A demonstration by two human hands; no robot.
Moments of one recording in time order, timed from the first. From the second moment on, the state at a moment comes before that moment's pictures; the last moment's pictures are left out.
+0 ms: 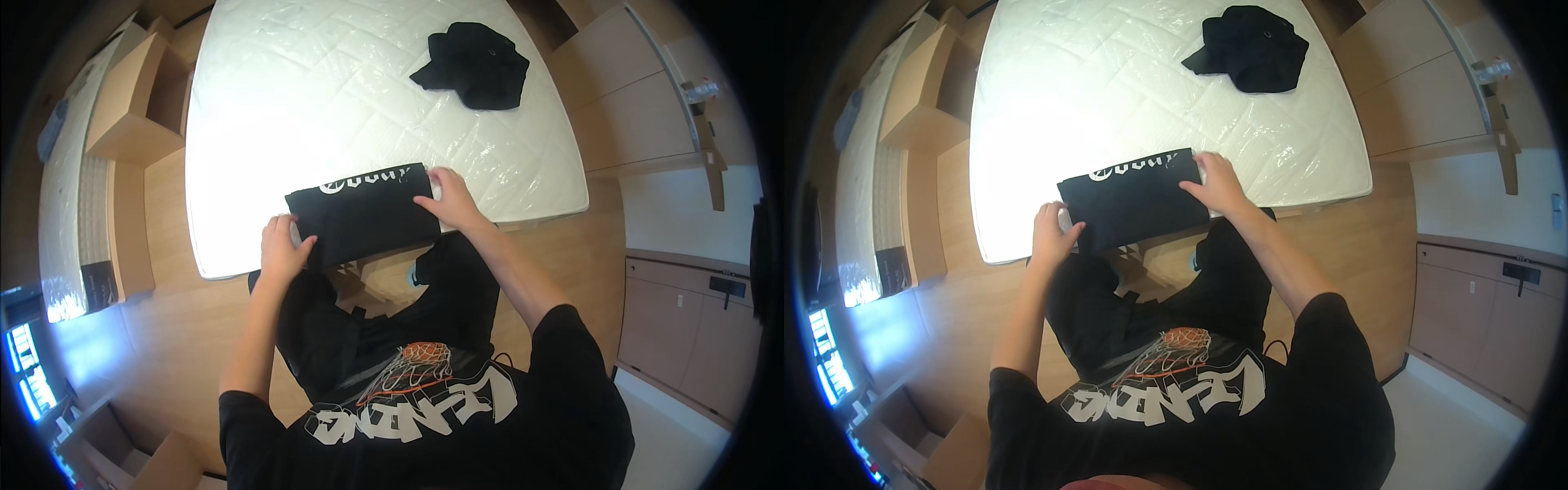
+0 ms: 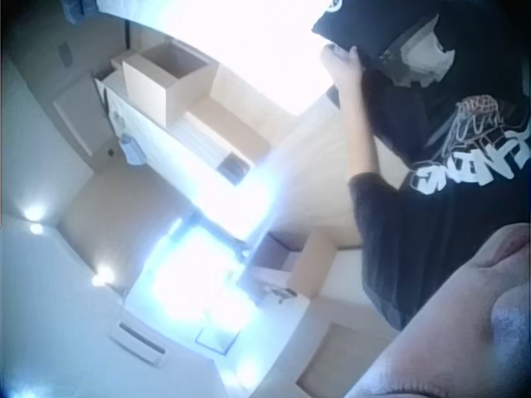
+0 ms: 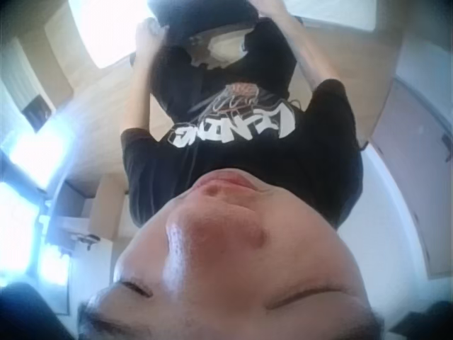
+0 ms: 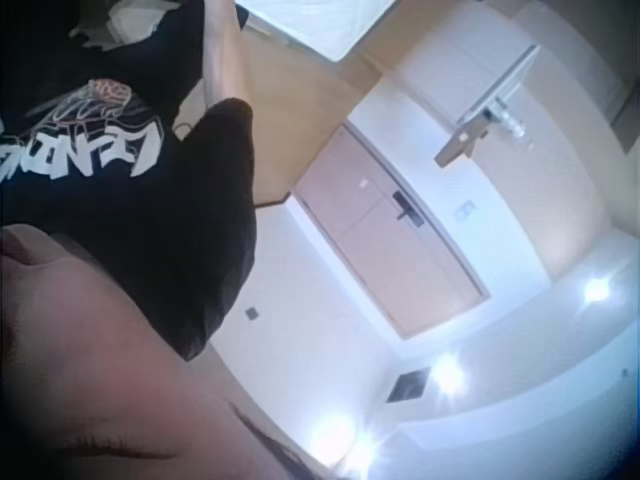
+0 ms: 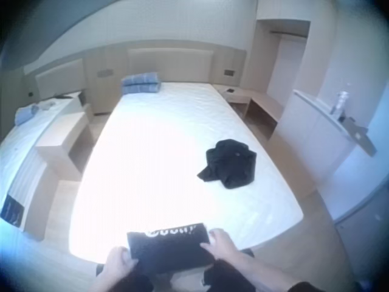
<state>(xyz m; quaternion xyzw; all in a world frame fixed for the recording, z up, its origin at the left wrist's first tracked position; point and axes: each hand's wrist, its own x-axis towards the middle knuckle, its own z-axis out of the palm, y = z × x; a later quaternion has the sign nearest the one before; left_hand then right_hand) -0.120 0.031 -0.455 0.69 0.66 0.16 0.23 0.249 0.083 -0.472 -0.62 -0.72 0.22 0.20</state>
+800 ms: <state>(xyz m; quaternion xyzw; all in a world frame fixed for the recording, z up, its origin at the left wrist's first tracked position) -0.104 0.118 -0.468 0.82 0.54 0.02 0.20 0.194 0.165 -0.447 -0.47 -0.85 0.21 -0.12</state>
